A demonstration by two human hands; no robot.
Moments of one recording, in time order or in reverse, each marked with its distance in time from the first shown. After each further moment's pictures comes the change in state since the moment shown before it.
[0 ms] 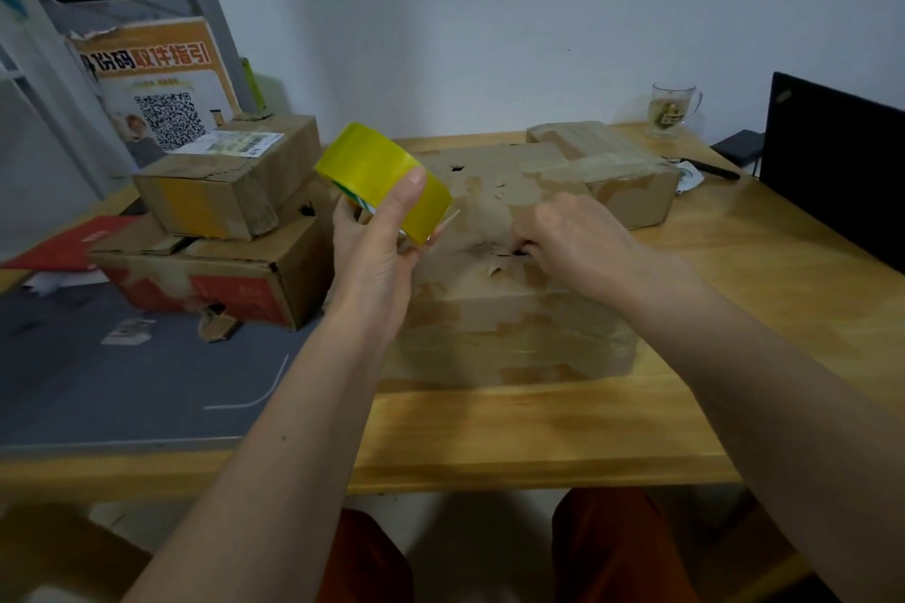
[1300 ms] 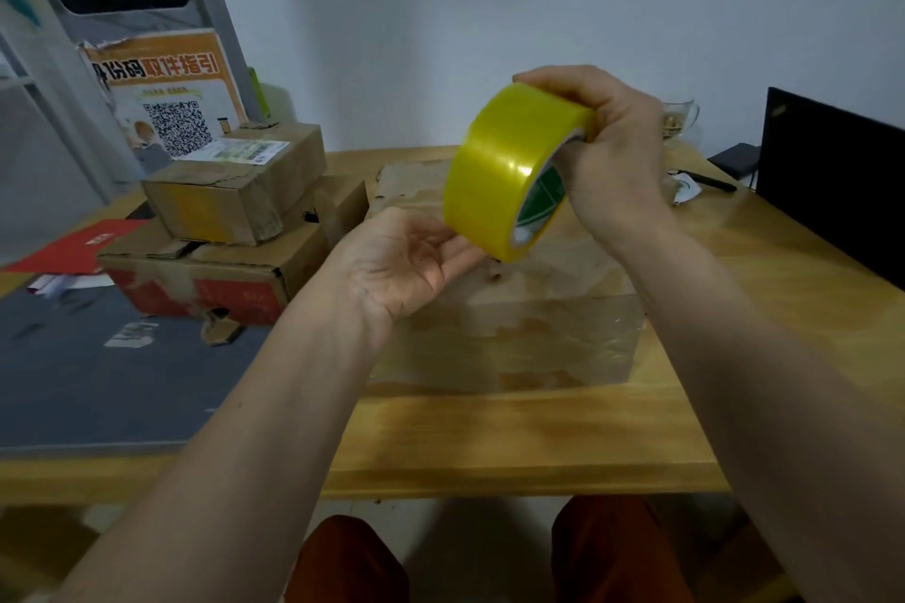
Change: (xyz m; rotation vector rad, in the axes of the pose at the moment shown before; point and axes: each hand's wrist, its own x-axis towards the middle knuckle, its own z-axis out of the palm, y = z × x) left_hand -0.003 0.028 0.018 -0.149 -0.162 -0.641; right_hand 0.011 -0.013 -0.056 1.090 0.715 0.125
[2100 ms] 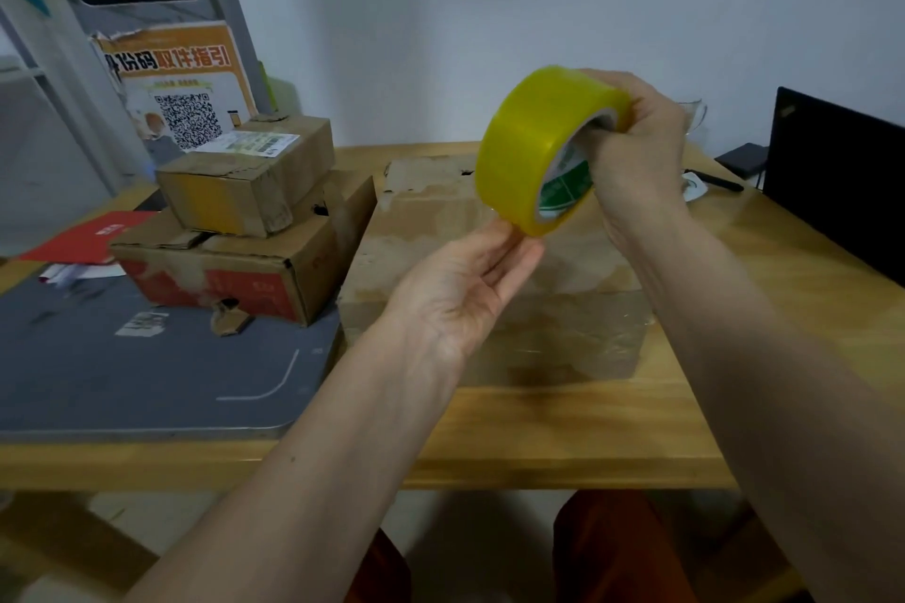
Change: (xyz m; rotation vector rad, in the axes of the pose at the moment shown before) left_hand -0.019 -0.045 0.020 -0.140 0.070 0.066; right_hand 0.005 0.013 -0.003 0.126 0.186 0.220
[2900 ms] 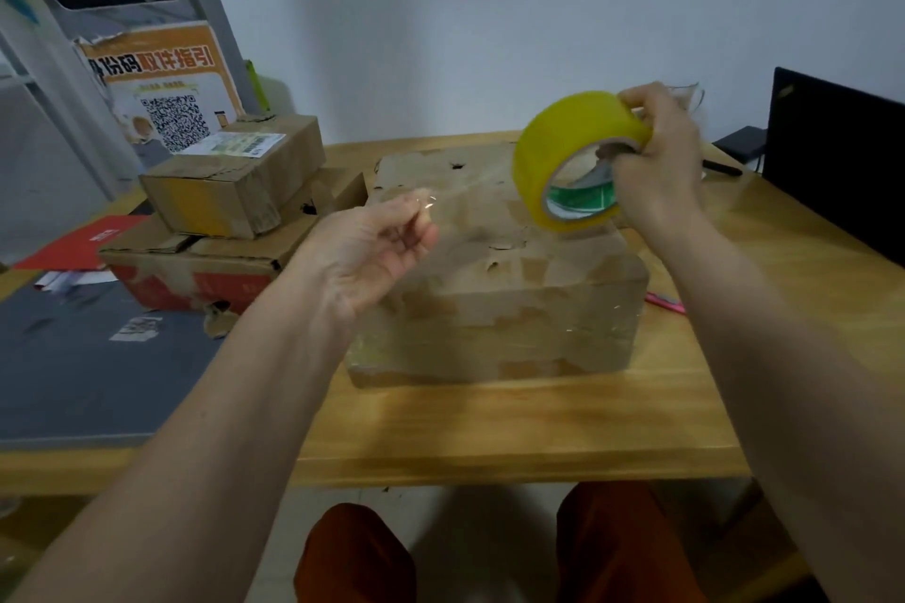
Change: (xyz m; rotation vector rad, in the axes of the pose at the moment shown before) left_hand 0.023 0.057 -0.037 0.278 0.065 0.185; right_hand 0.011 0.032 -0.046 -0.574 0.005 -0.014
